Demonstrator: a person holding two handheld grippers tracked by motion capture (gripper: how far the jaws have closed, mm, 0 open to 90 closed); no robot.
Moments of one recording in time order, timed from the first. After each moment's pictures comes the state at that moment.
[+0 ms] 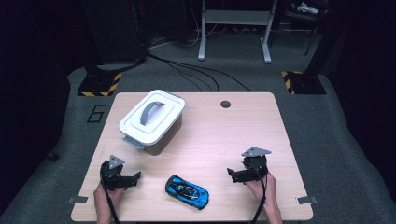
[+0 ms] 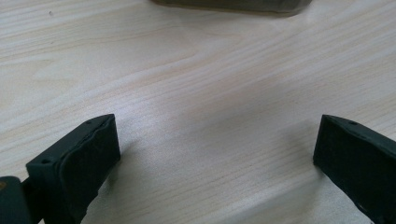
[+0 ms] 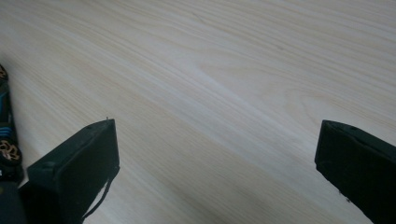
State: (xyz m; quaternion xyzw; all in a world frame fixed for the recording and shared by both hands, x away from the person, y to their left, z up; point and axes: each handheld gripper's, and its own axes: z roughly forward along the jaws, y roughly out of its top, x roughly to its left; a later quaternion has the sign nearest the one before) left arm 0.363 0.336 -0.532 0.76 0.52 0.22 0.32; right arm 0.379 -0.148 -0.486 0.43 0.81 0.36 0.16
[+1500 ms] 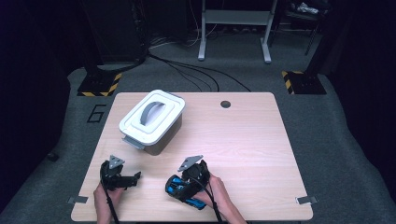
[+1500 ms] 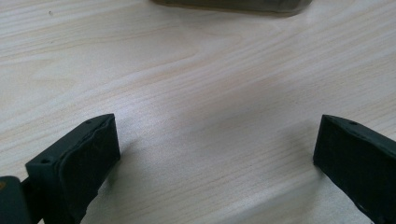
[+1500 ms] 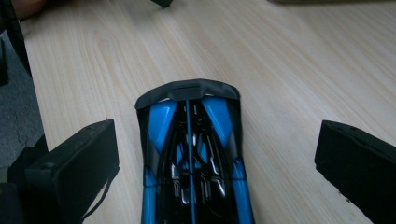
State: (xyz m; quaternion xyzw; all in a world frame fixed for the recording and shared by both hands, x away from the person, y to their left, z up) left arm 0.363 0.337 -0.531 0.76 0.52 0.22 0.32; right arm 0.353 0.028 -0.474 0.24 0.91 0.34 0.06
